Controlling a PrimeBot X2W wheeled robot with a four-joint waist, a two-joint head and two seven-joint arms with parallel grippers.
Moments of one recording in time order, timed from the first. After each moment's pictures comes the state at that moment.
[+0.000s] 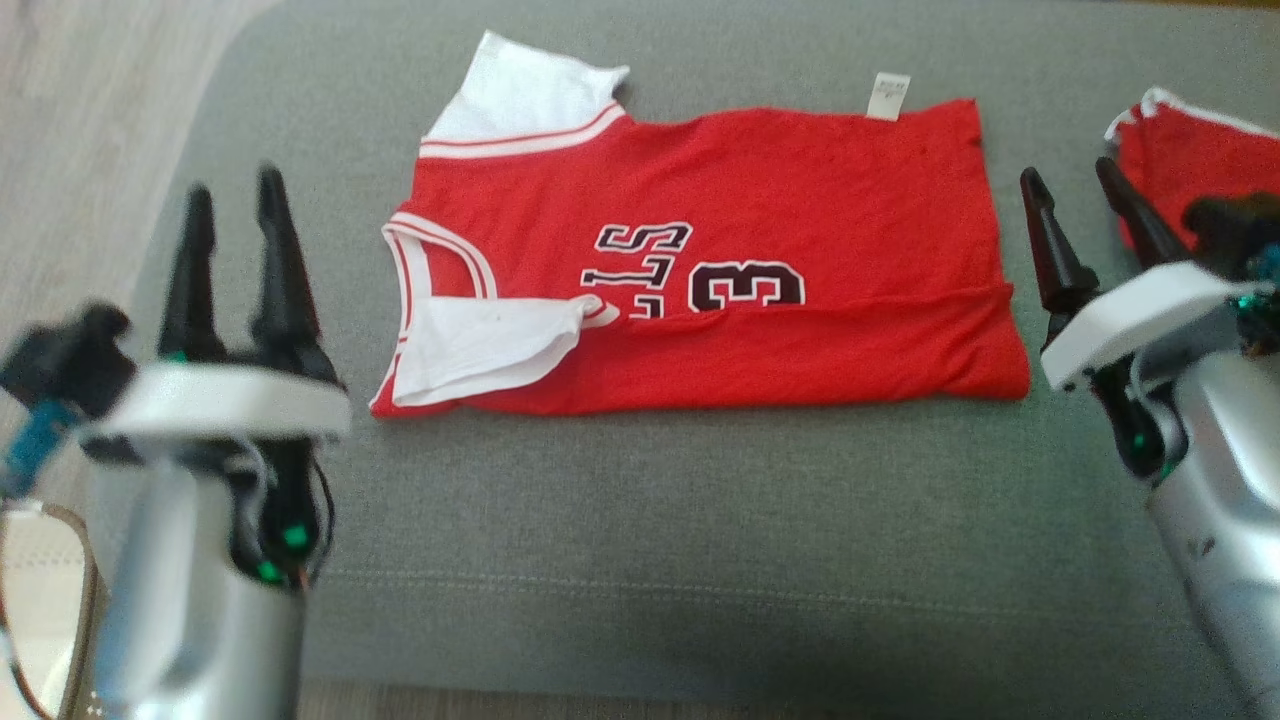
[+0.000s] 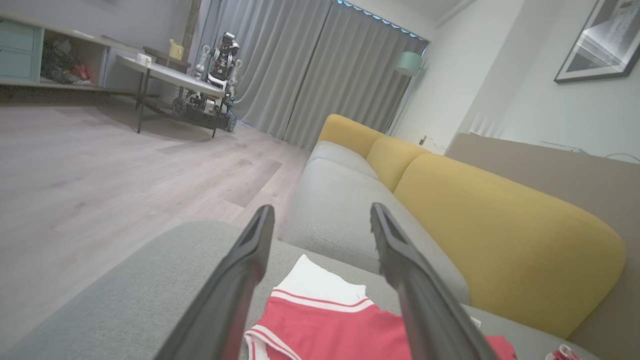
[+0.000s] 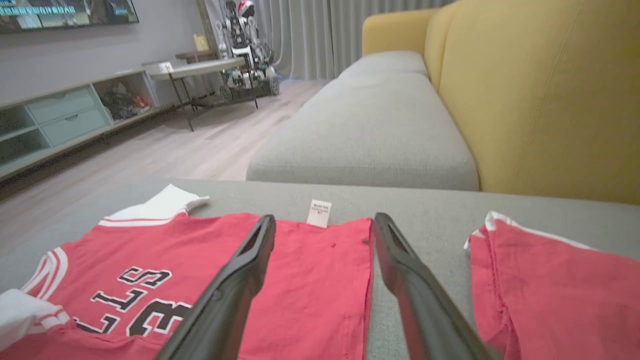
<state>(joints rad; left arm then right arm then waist) -0.38 0.11 -0.08 0.24 -0.54 -0.03 -0.26 -0.66 -0.36 0.35 0.72 0.57 0.13 -0.25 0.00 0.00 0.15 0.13</state>
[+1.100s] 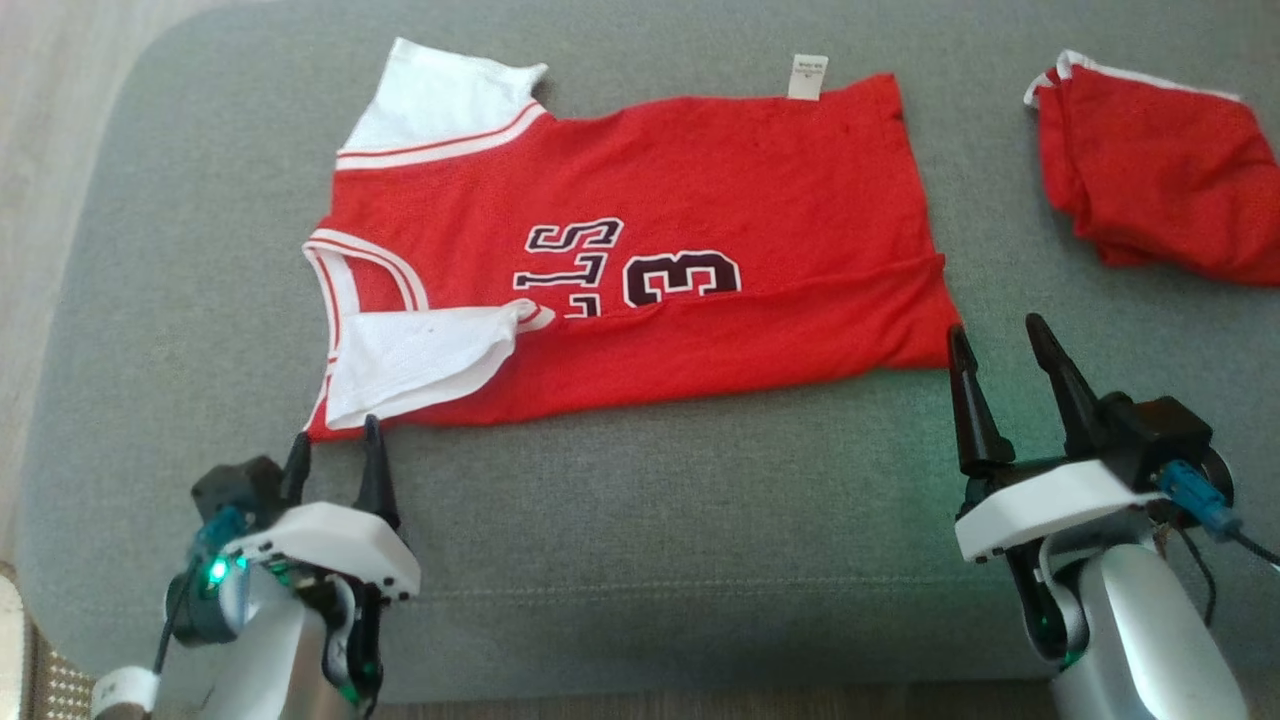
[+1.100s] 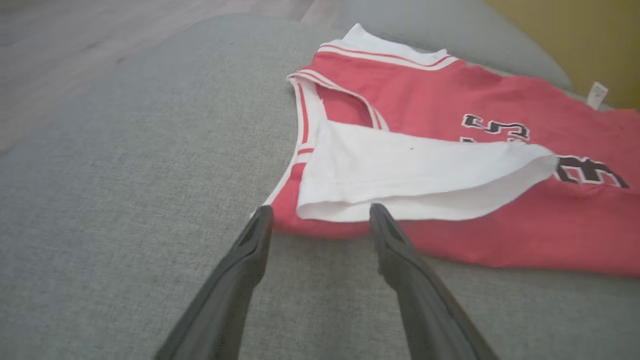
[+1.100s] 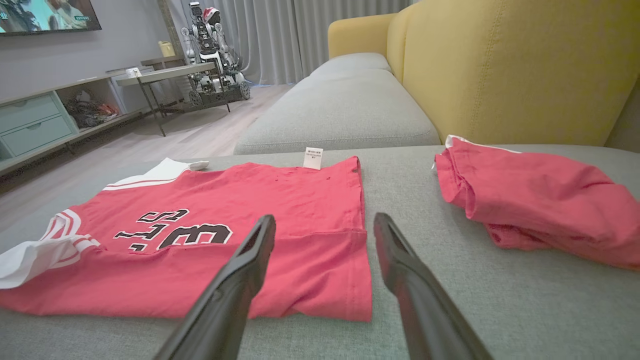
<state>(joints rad) -0.26 0.04 -0.11 0.65 -0.31 0.05 -0.26 -0.20 -0.07 0.02 0.30 0.17 0.13 -0.25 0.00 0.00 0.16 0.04</state>
